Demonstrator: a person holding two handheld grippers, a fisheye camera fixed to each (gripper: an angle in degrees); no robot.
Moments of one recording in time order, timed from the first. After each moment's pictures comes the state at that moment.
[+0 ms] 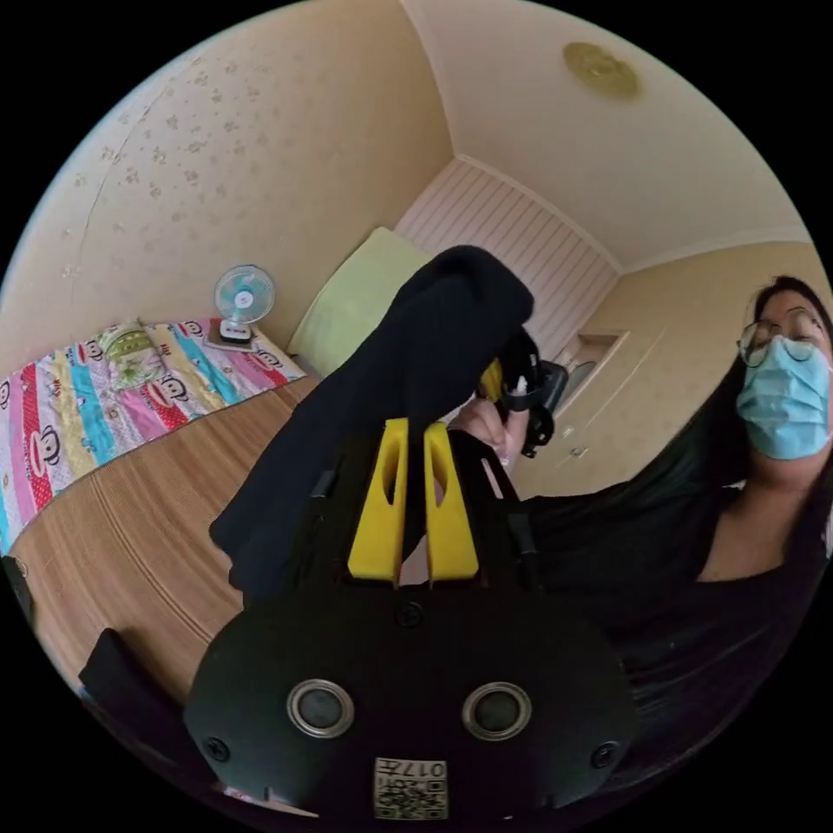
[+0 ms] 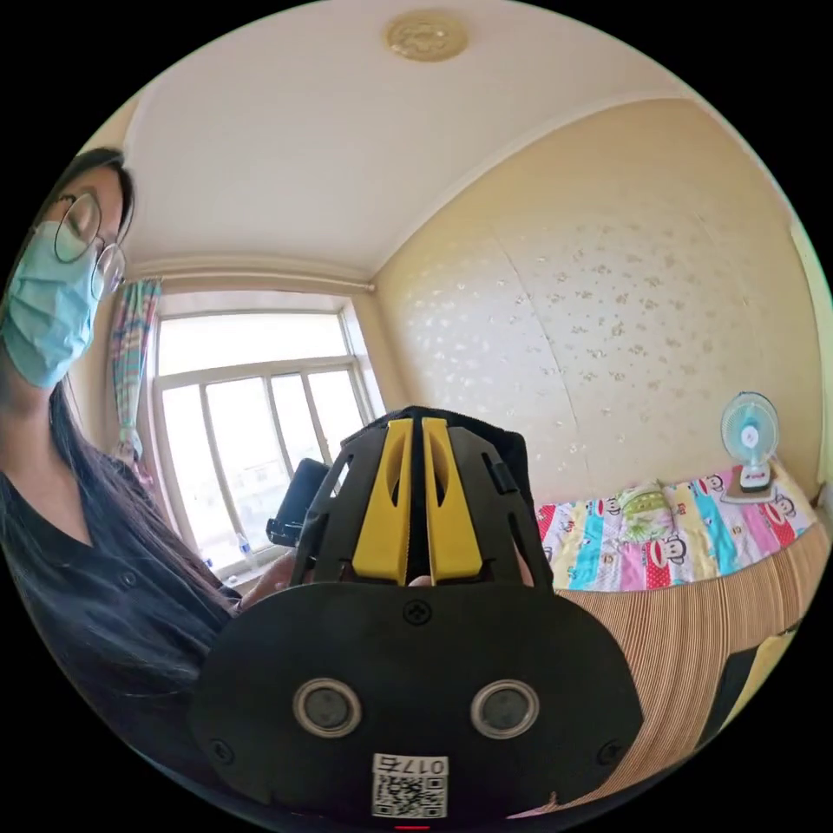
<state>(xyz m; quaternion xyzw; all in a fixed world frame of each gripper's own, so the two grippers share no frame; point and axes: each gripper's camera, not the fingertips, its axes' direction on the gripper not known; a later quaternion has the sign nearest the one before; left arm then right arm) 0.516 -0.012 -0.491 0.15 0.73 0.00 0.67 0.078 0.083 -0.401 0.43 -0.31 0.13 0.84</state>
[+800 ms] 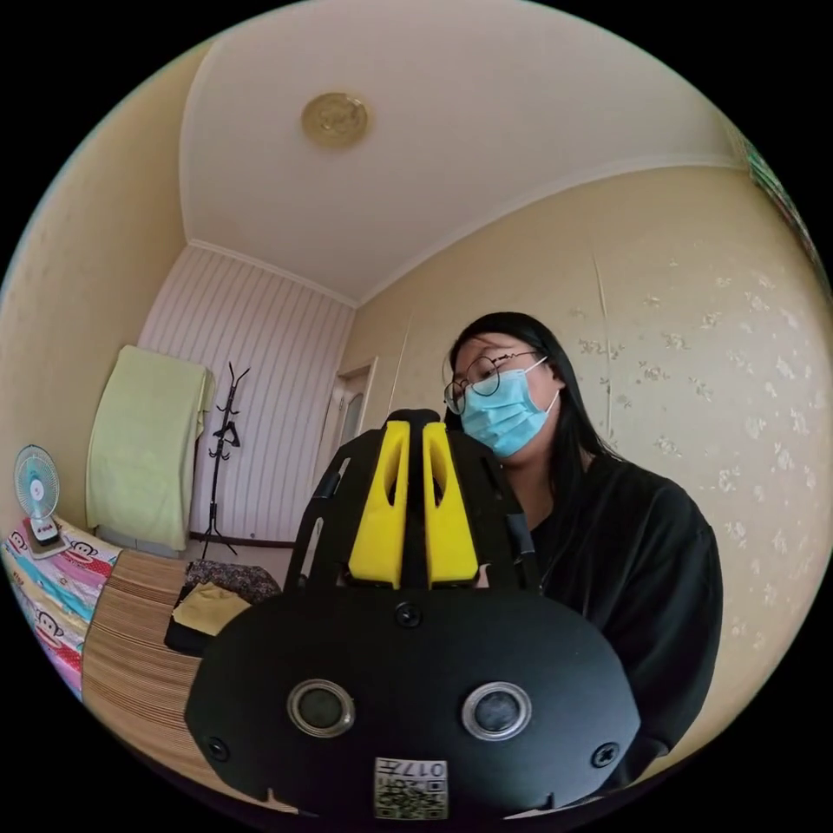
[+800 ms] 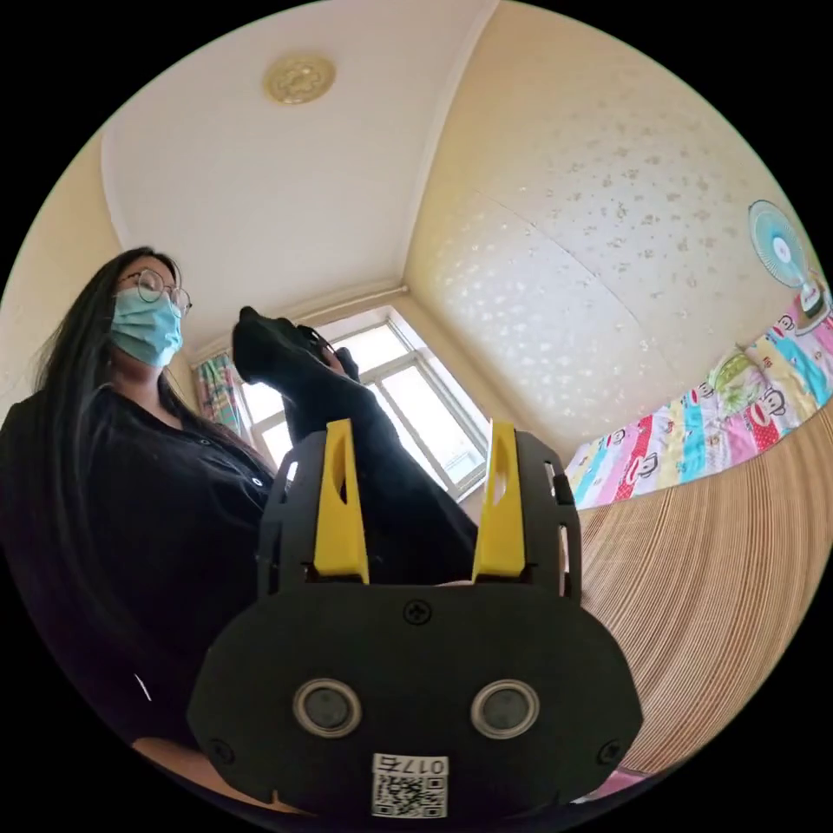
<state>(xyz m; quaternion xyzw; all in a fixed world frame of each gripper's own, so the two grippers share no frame) 0.319 -0.037 -0.573 0.34 0.85 0.15 0.37 0.079 0.200 -0.245 0.37 -0.54 0.14 0.74</state>
